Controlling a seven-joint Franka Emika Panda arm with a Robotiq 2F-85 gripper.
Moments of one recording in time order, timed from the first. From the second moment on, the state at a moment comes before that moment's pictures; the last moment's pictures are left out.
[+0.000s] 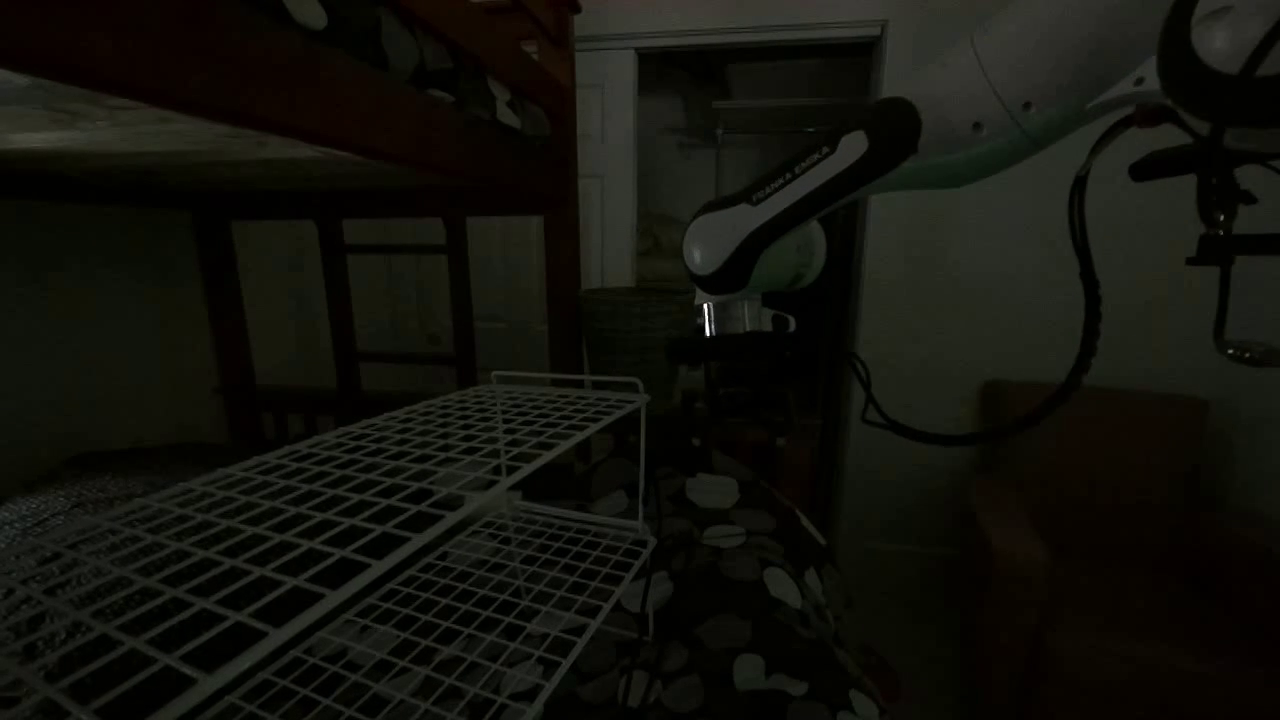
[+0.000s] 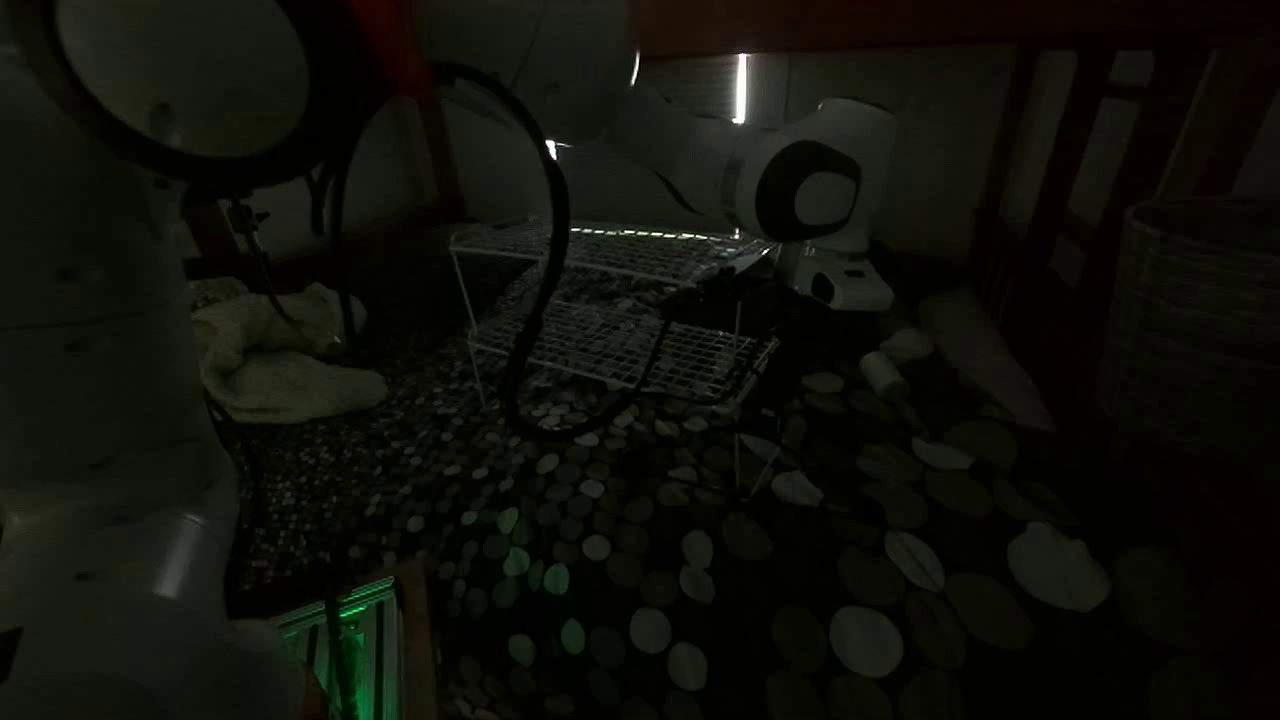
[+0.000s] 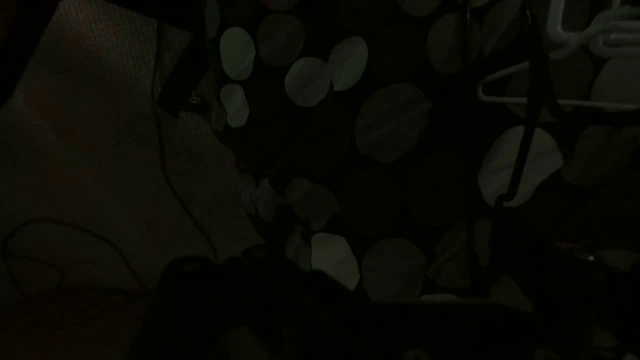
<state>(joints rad) 0.07 0.25 0.06 -1.82 0.01 1.89 1.01</state>
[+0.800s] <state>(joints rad) 0.10 0.52 0.04 -1.58 0.02 1.76 1.02</state>
